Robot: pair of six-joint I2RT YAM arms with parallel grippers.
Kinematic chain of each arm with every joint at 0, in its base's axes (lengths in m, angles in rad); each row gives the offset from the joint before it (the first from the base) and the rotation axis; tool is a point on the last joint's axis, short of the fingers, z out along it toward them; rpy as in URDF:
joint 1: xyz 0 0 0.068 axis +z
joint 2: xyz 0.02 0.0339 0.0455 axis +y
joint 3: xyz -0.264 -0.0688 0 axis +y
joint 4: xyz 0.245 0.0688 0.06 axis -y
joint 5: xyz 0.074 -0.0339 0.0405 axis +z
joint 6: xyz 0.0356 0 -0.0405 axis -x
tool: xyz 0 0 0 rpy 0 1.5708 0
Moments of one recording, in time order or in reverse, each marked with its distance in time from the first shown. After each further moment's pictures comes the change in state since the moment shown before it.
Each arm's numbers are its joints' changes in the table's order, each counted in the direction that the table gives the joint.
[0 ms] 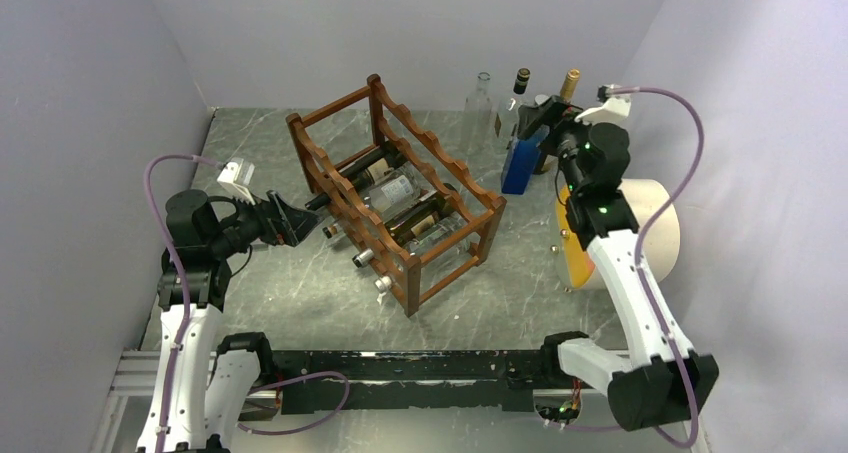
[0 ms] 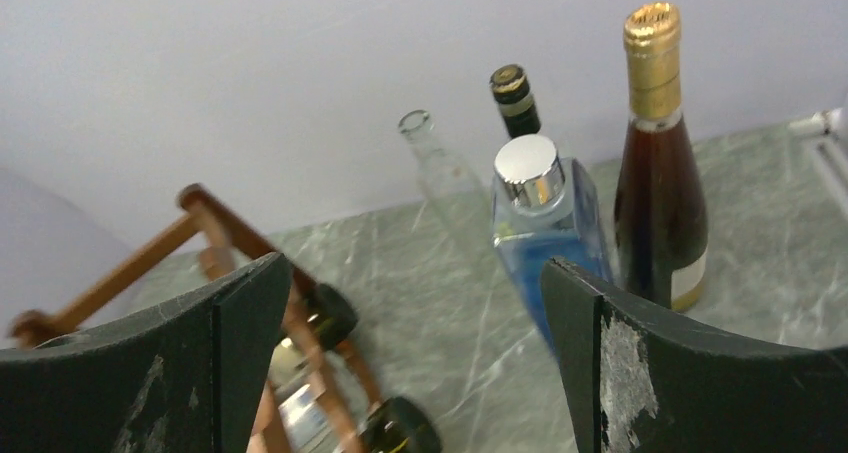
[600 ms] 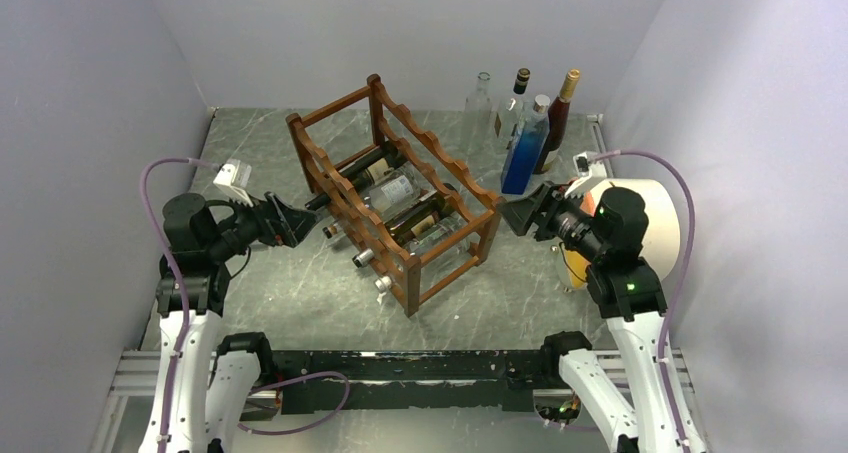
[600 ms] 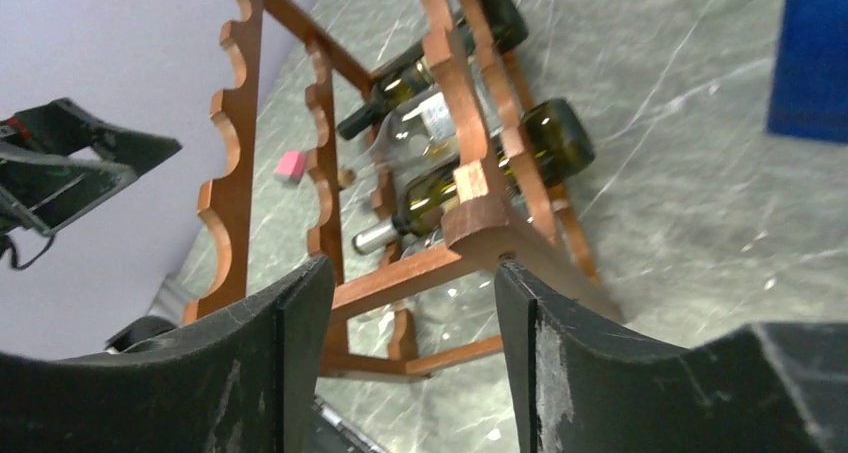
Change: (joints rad) left arm 0.000 -0.034 0.000 -0.003 0.037 0.000; right arm 0.000 -0.438 0.100 -0.615 0.505 -0.082
